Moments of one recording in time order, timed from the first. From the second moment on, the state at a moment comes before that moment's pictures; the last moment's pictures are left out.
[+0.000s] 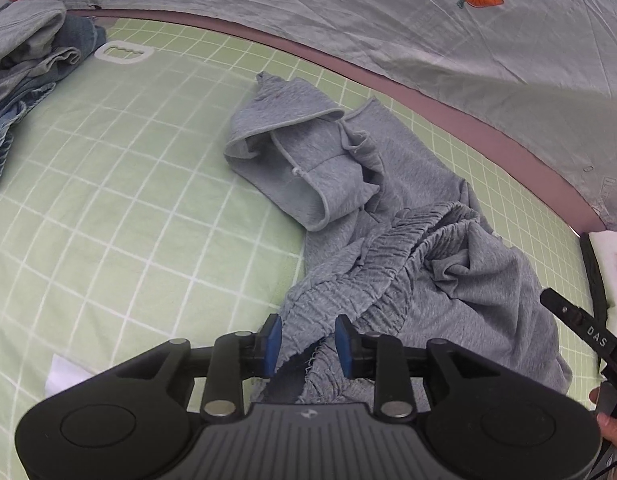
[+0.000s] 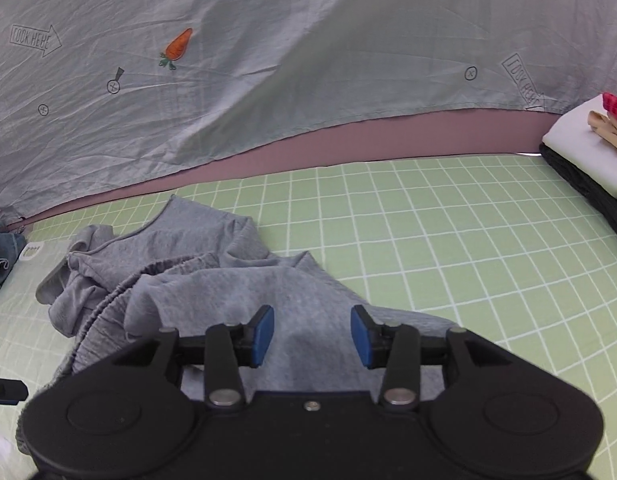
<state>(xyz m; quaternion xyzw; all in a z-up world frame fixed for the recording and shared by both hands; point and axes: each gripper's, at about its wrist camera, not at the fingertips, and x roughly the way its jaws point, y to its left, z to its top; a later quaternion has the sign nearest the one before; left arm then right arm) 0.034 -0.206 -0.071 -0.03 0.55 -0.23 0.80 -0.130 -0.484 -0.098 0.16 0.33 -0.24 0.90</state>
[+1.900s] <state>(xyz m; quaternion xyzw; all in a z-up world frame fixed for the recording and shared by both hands) 0.060 -0.253 -0.114 -0.02 0.58 -0.26 0.77 -0.131 -0.491 -0.110 0.16 0.35 -0.23 0.89</state>
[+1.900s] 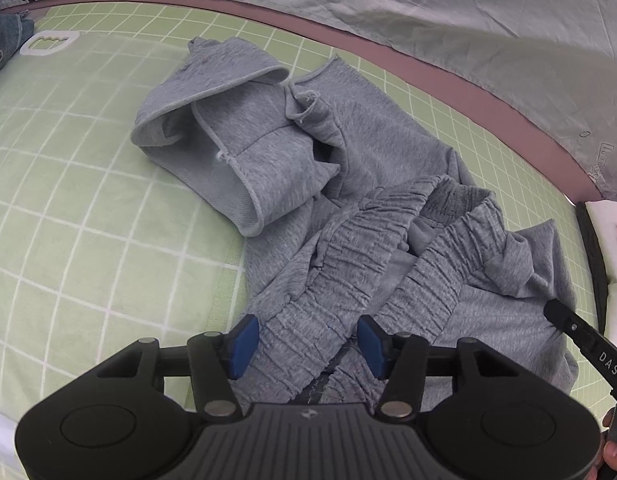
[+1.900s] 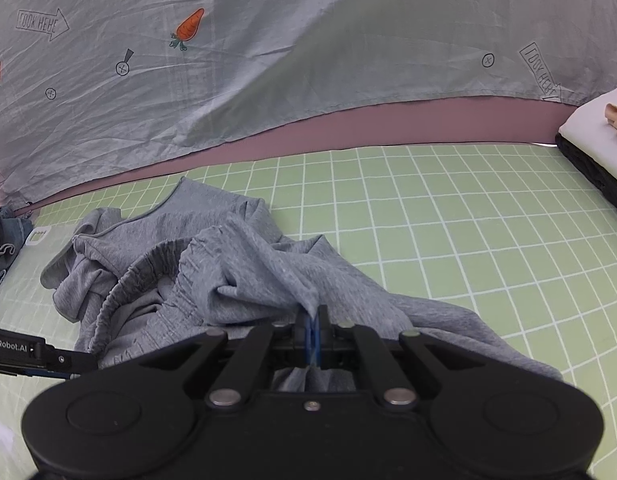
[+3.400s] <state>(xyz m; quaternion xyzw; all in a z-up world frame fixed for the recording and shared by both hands) 0.042 -0.259 -0.087 0.09 0.56 -0.32 0.76 -0.208 -0.532 -0.124 0.18 0.37 -0.37 0.83</state>
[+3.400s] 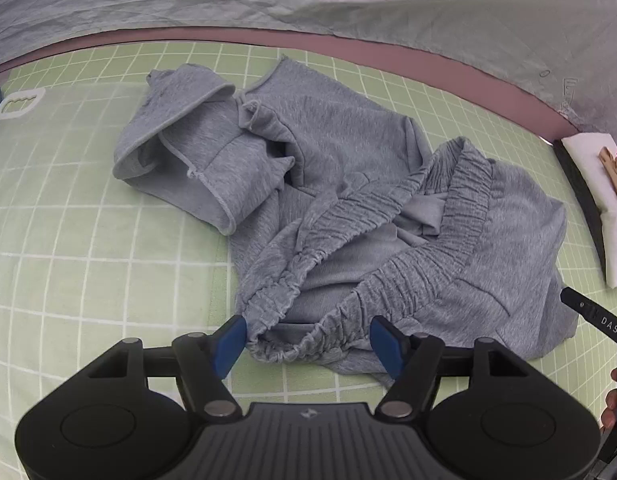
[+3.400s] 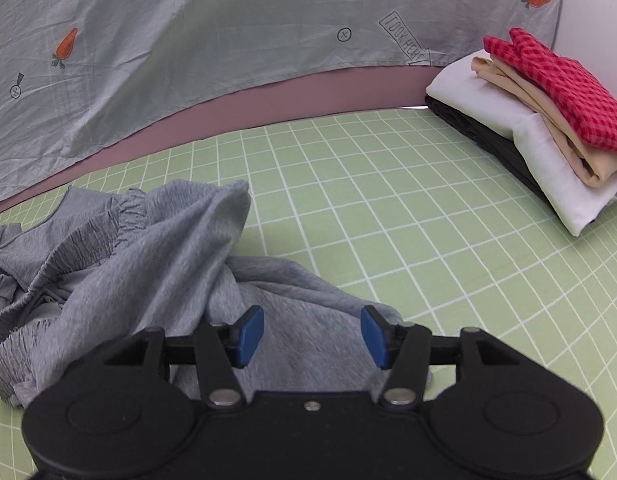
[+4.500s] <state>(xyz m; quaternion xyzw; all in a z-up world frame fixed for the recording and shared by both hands) -0.057 -0.348 -0.099 0.08 0.58 -0.46 0.67 -0.277 -0.562 -0.139 0.31 0.34 -0.42 0.78</state>
